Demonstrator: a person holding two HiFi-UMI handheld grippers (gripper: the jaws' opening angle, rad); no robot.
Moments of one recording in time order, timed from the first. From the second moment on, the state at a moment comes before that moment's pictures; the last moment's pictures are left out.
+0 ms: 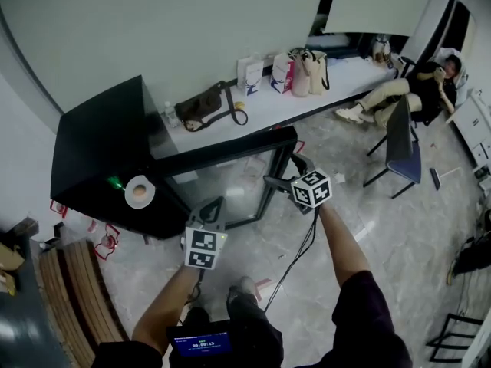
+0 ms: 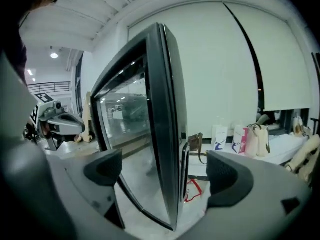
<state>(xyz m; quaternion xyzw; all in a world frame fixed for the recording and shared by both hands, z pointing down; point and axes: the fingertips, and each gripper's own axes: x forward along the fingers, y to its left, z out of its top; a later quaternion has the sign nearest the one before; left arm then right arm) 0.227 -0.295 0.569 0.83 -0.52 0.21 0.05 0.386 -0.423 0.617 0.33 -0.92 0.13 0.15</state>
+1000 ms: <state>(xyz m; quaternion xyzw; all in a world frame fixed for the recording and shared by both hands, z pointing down) 0.246 -0.125 0.570 0.85 -0.49 0.19 0.05 0.364 -0.175 0.611 0.33 -0.92 0.11 0.15</state>
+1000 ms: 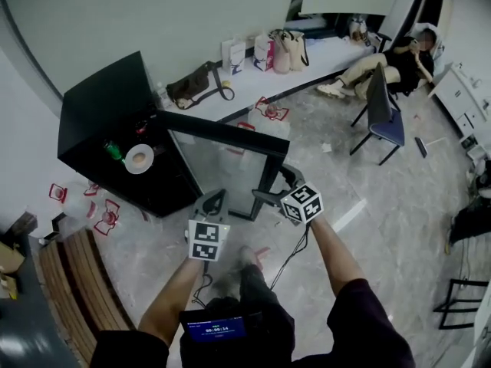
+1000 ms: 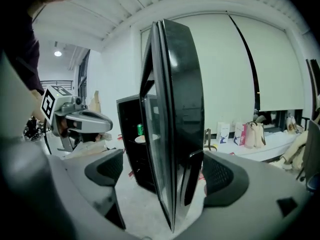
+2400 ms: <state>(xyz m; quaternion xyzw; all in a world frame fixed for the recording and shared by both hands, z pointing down) 0.011 0.107 0.514 0.71 -0.70 0.08 0.06 0.058 0.070 0.509 0.13 -0.98 0.13 0.00</state>
